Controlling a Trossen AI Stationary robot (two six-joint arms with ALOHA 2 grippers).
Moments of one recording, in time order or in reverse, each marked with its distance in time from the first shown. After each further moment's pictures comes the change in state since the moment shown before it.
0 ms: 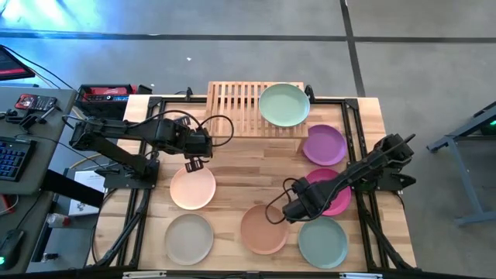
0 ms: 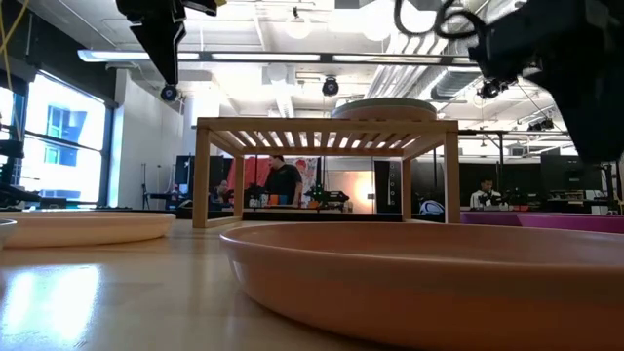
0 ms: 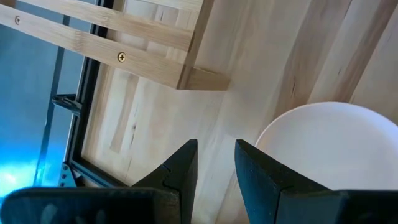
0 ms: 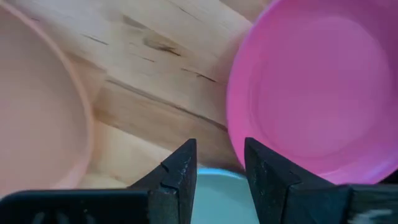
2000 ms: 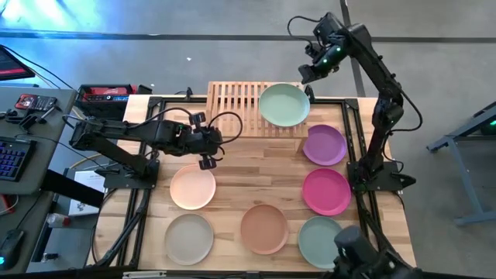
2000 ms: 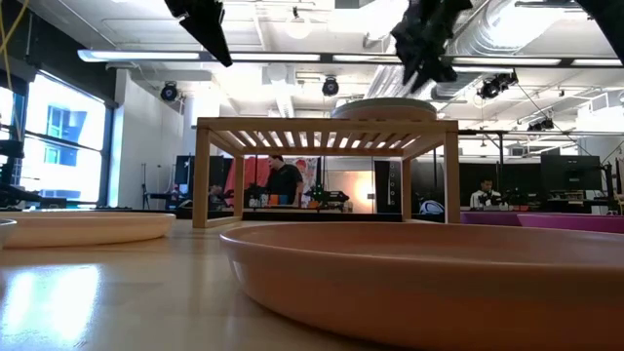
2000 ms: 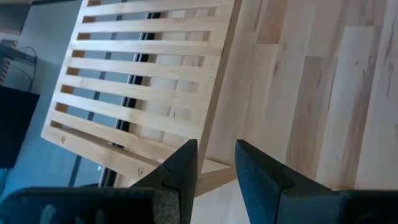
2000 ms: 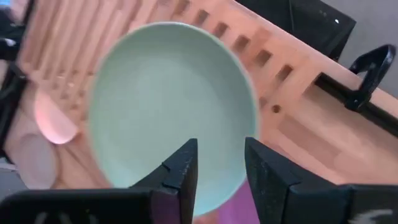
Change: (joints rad) left arm -0.018 0.000 0.001 0.340 -0.120 0.235; right arm -1.438 0.124 0.946 -0.405 -0.437 -1.482
